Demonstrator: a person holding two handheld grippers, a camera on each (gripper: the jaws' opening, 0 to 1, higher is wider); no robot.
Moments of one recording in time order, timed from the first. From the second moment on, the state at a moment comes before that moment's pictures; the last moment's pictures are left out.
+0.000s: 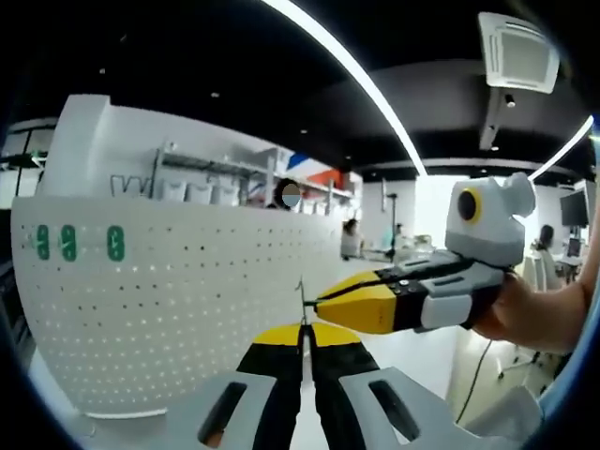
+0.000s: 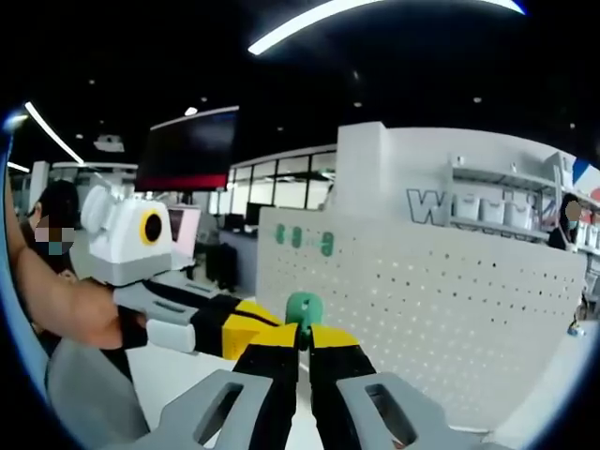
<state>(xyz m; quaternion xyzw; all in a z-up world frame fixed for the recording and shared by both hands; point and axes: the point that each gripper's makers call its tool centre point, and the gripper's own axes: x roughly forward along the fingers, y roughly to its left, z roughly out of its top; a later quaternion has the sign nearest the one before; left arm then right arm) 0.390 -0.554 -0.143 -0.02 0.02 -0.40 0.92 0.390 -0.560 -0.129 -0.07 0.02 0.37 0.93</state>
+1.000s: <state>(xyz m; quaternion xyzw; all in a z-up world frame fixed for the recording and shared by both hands) 0.377 -0.519 -0.133 0.00 0.01 -0.38 0.93 0.386 -0.559 -0.123 -0.07 0.01 0.34 0.94</state>
